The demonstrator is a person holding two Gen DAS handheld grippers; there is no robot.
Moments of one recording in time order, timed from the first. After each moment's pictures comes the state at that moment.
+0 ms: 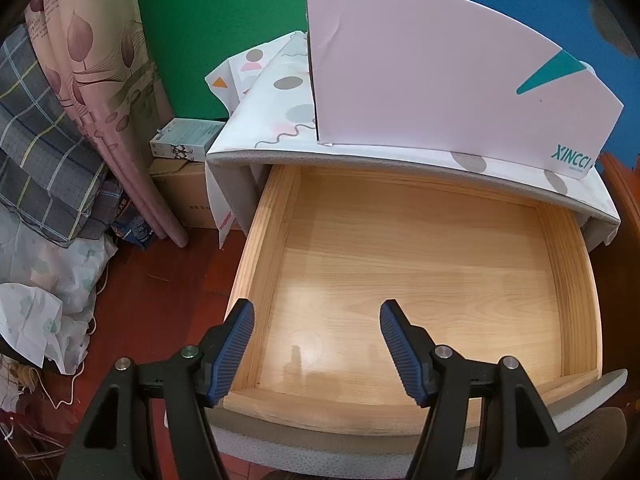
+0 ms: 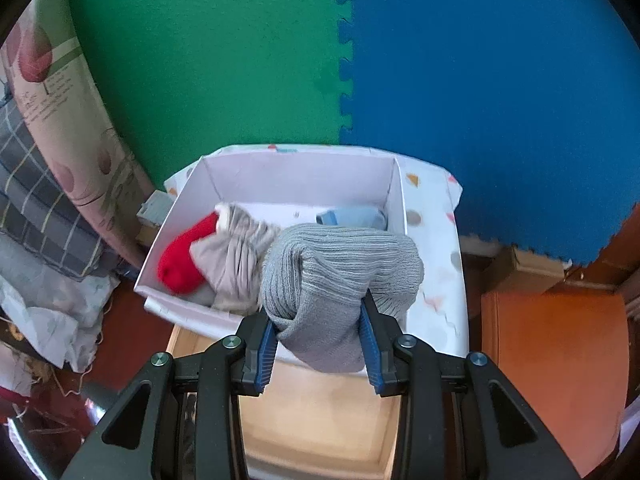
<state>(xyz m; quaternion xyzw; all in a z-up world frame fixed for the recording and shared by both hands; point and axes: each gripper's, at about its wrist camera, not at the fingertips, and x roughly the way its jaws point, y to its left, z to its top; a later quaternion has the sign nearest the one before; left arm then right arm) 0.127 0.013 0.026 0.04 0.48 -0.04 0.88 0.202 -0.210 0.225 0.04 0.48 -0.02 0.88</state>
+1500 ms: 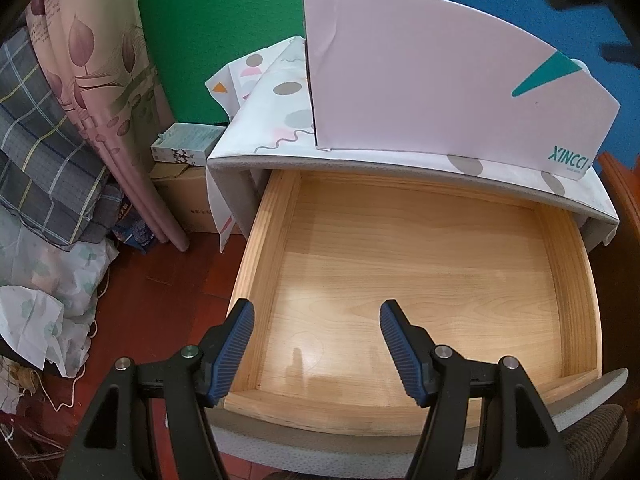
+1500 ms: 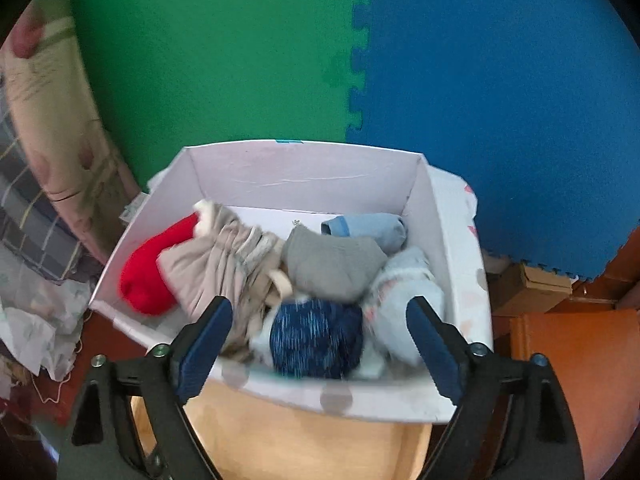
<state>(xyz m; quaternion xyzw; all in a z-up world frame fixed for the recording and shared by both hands) 0.126 0.011 0.027 0.05 0.47 -0.04 0.88 0.189 -0.199 0.173 0.02 0.43 -0.02 0.90</state>
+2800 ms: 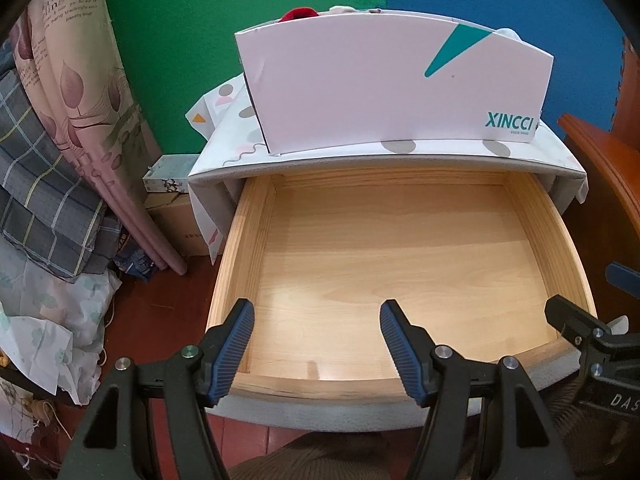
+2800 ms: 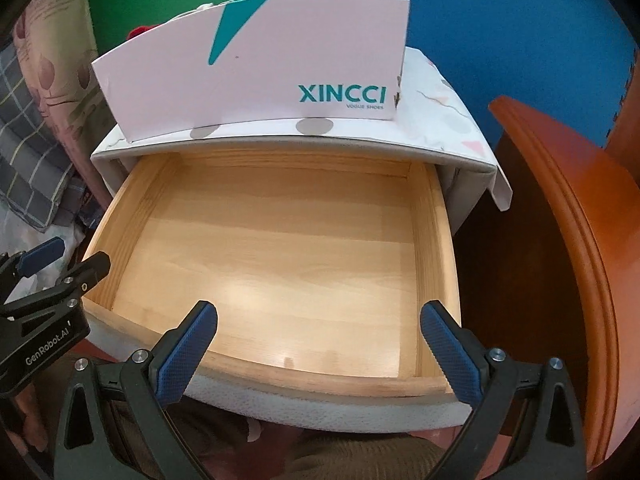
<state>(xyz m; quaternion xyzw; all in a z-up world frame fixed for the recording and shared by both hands) 0.078 -0.018 0.035 0.10 0.43 -0.07 0.89 0.035 -0.185 0.029 0.06 0.49 -0.07 0.87</state>
